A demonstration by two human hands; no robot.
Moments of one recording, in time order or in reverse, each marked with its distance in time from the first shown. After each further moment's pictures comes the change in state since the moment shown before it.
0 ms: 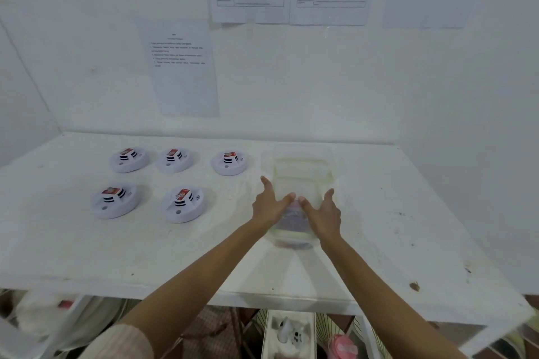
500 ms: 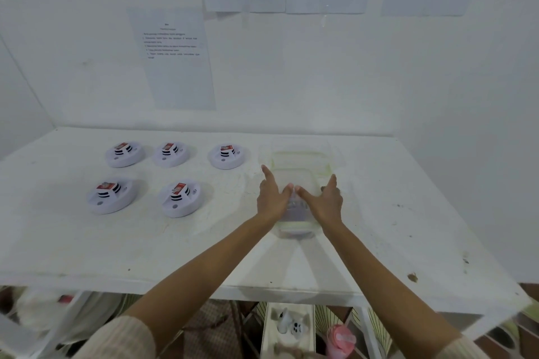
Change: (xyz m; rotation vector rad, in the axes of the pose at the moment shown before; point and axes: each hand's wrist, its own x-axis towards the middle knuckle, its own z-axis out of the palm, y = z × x) left_hand 0.005 0.002 0.015 -0.031 0.084 0.030; right_hand 0.016 0.000 -0.002 0.047 0.034 0.002
